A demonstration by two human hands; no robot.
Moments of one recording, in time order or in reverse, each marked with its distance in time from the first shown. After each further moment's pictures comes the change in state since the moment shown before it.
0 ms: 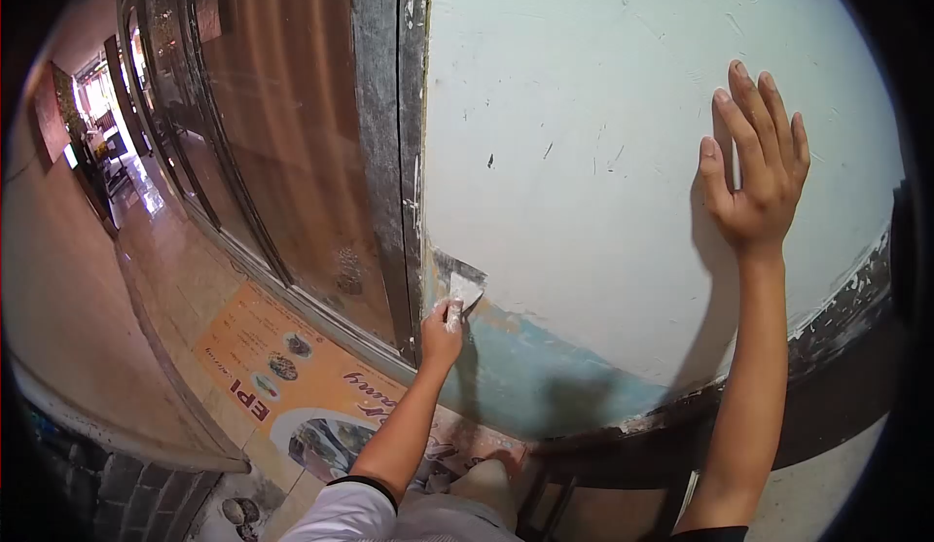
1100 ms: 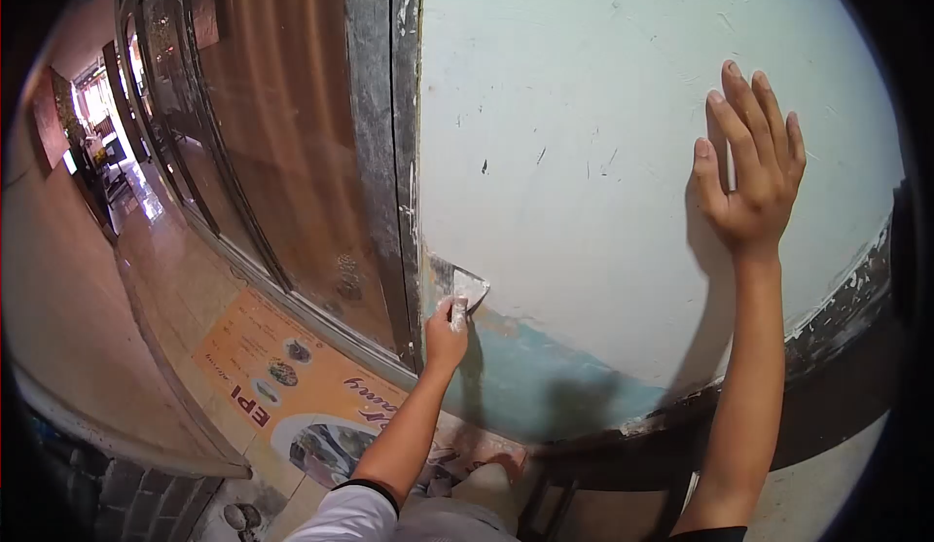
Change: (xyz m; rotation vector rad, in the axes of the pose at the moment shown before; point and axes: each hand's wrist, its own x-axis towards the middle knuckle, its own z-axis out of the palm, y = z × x) left_hand 0.004 0.034 0.003 -0.013 -0.002 0.041; right_hand 0.000 -0.002 0.000 0.008 0.009 0.020
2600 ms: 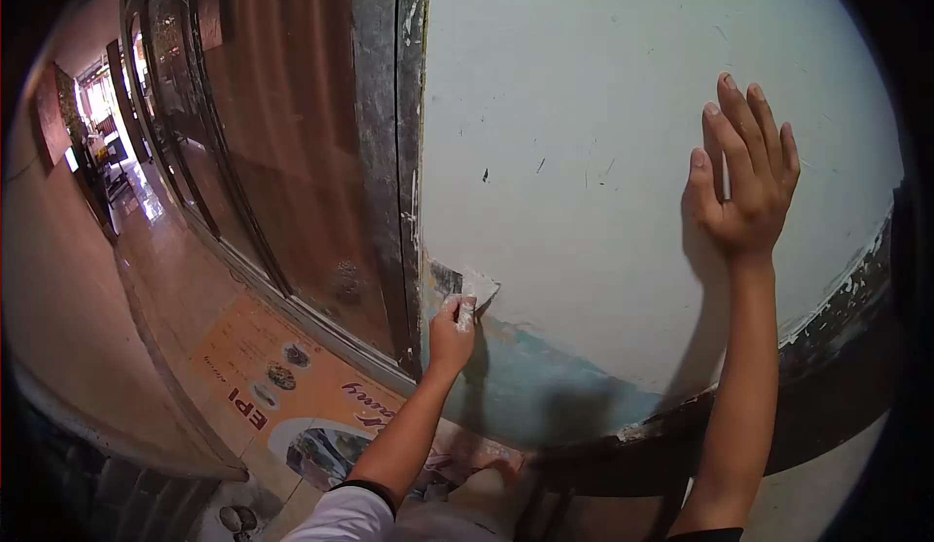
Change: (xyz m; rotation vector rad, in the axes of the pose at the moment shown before) left_hand 0.004 0.026 0.002 -0.012 0.017 0.035; right_hand 0.001 0.000 -0.001 -0.007 0.005 0.000
